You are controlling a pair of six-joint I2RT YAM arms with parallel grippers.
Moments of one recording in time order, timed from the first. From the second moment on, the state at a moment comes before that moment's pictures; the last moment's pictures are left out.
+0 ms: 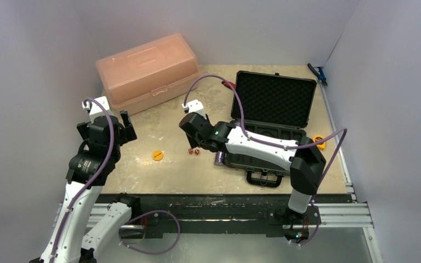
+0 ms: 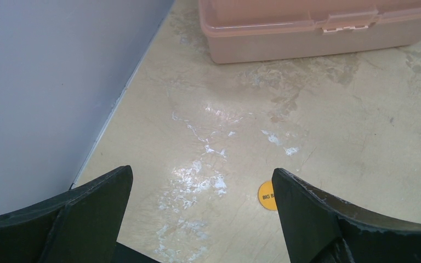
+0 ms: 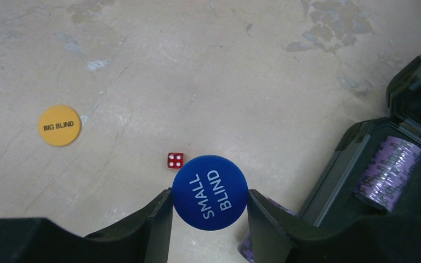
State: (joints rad) left arm -0.25 0.72 1.05 -0.88 -0.60 -0.31; right arm 1.08 1.78 1.49 -0.57 0.51 0.47
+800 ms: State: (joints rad) left arm -0.25 0.72 1.05 -0.88 -0.58 -0.31; right arm 0.81 1.55 1.26 -0.60 0.50 0.51
